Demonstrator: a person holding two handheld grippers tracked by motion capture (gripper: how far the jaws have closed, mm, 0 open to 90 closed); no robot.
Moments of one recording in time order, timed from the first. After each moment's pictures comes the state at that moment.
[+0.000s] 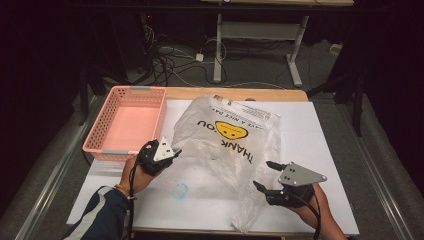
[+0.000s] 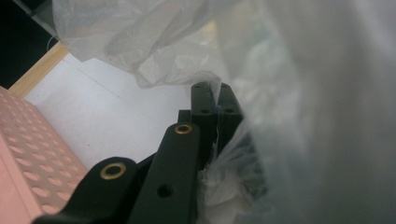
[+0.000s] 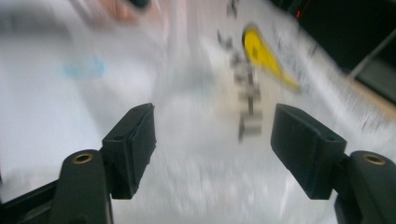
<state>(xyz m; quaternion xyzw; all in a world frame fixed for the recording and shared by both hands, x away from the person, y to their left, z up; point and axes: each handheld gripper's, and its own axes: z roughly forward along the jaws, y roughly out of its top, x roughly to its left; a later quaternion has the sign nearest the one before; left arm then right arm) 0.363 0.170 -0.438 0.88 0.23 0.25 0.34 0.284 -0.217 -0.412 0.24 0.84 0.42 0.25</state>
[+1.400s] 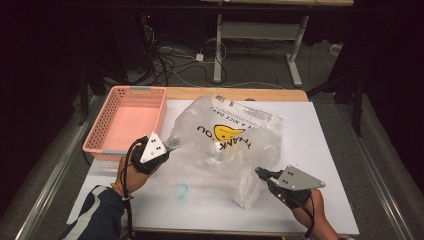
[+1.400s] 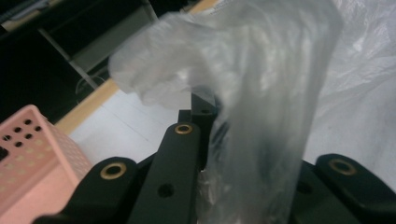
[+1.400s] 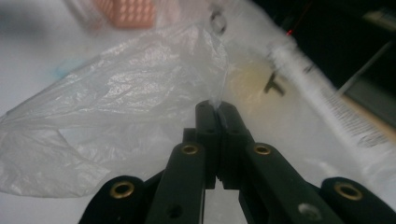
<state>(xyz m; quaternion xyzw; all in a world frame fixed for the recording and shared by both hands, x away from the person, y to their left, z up) 0.345 0.181 -0.402 0.82 0.23 0.30 0.42 0.281 -0.211 -0.411 0.21 0.81 0.45 0.30</state>
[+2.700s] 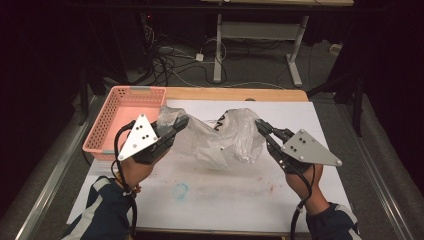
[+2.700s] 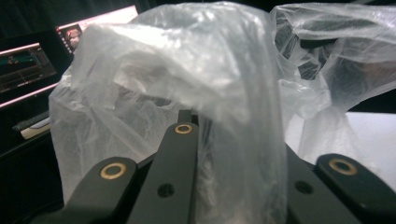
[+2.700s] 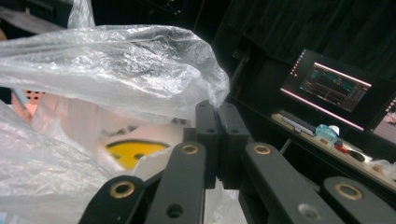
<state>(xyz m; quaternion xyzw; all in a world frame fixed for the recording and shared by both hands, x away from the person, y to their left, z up) 0.320 0.159 -0.321 0.73 0.16 0.33 0.58 0.307 -0.183 -0.320 0.19 0.70 0.54 0.43</state>
